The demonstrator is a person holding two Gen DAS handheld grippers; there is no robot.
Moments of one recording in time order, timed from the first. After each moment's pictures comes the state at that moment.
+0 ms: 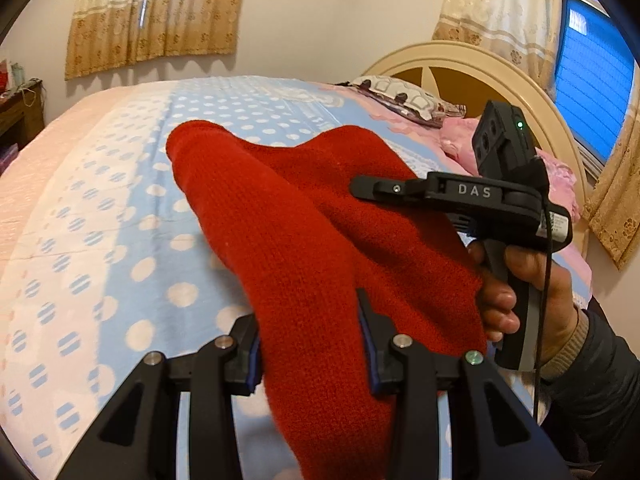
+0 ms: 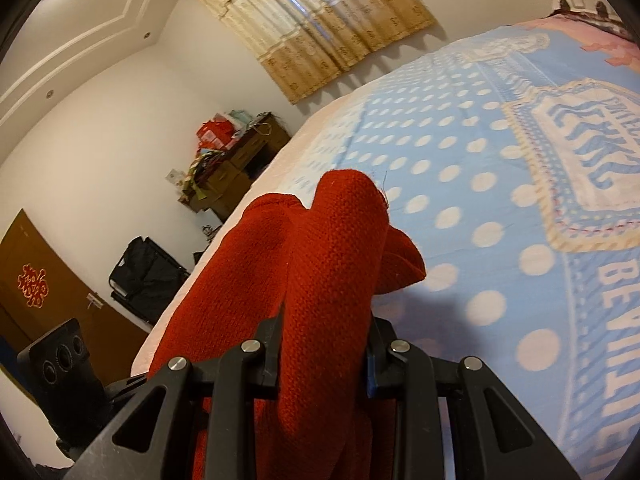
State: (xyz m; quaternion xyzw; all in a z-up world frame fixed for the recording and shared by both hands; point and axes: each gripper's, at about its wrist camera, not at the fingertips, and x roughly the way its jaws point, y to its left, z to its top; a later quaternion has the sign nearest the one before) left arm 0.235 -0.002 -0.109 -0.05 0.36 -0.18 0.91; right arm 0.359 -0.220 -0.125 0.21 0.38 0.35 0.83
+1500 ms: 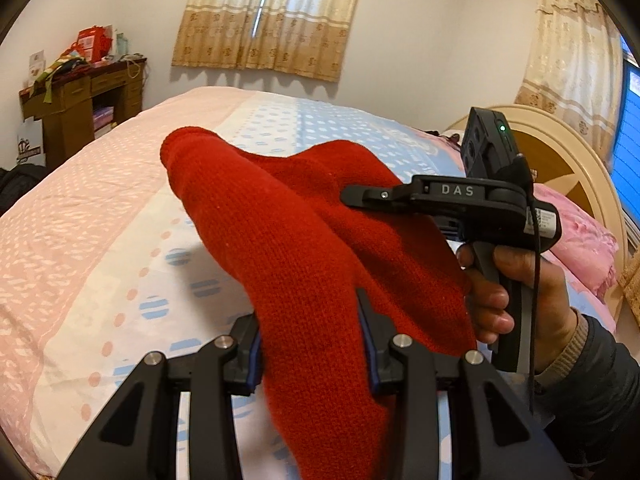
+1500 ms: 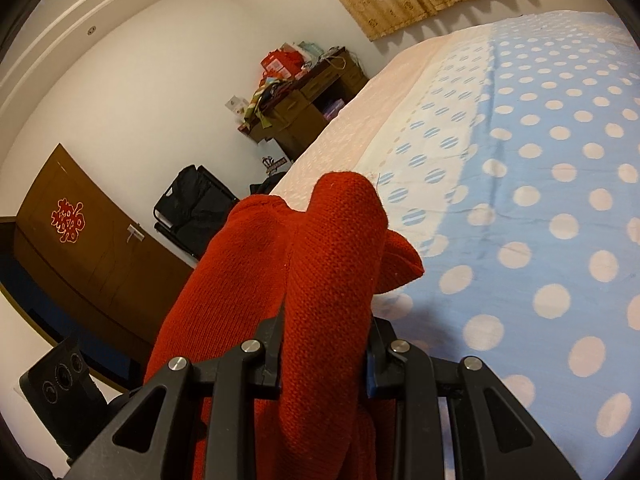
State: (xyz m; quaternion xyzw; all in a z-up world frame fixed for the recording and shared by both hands) left arm 0.159 0.104 -0.116 -0.13 0.32 -0.02 0.94; right arm 0.340 -0.018 -0.118 0.15 0.43 0.48 0.75
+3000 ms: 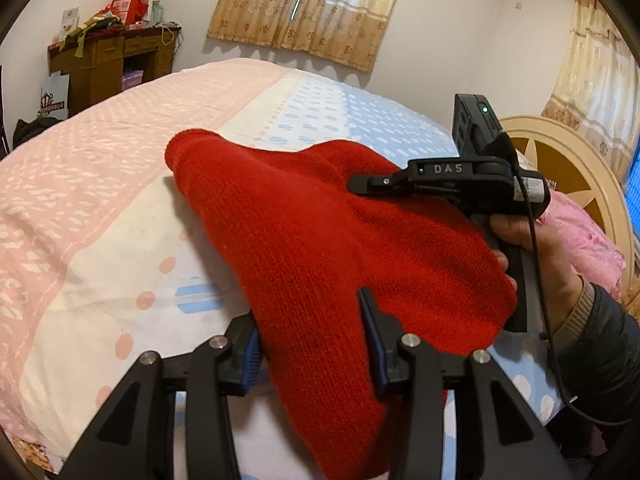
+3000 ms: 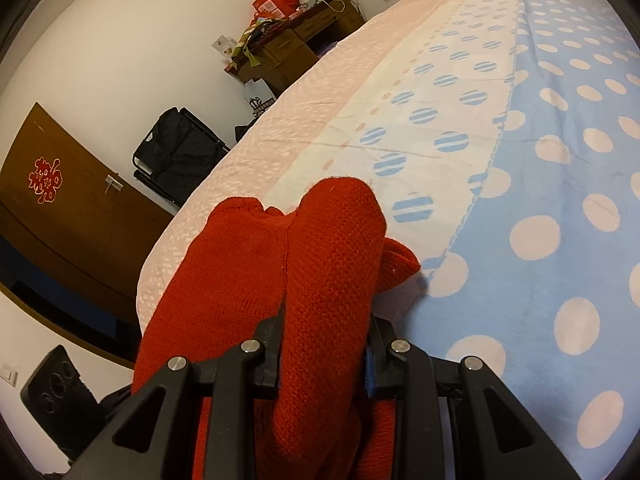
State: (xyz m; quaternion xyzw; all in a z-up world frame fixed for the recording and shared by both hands) left arm 0.117 0.141 -0.164 -0.17 0.34 0.01 0.92; right arm 0.343 0.063 -0.178 0.07 0.50 0.47 0.73
